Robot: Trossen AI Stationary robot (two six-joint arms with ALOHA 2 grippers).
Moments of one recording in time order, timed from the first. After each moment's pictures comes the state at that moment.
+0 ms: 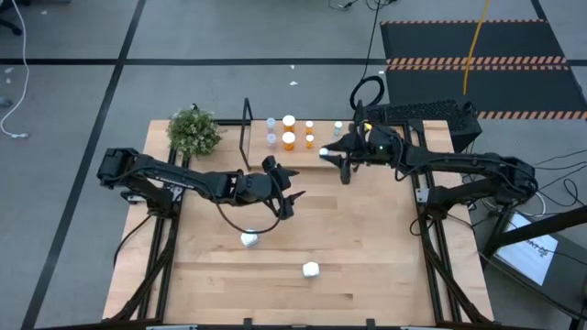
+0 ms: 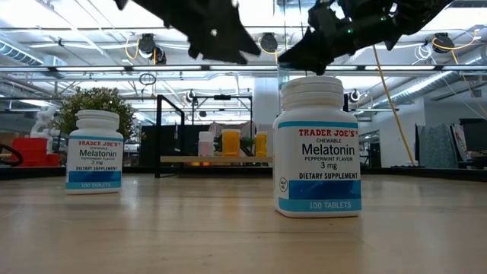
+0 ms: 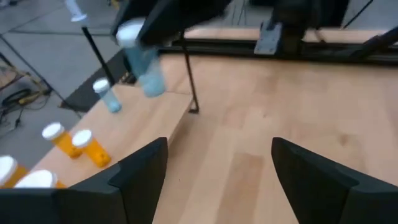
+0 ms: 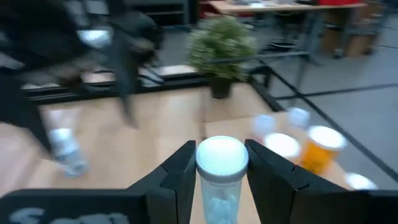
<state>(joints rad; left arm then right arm) -0.09 1.53 1.02 0.08 -0.43 -0.06 -0.36 1.20 0.70 0.25 -0.16 -0.01</state>
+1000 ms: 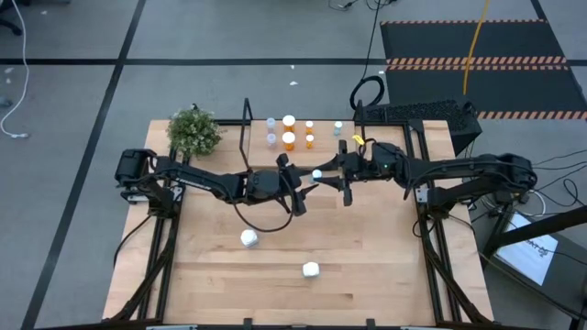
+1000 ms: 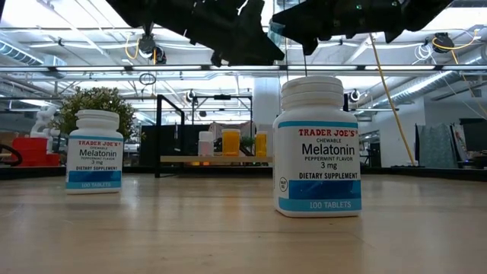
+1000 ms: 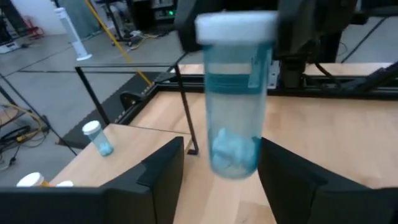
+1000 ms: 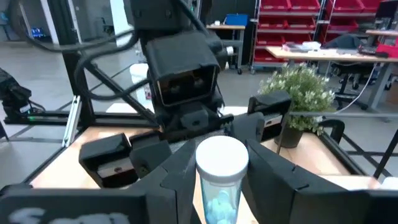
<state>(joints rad) -0.05 1.68 1.01 0.43 -0.38 0.07 -0.16 1.21 0.66 0.48 -0.21 -0.01</state>
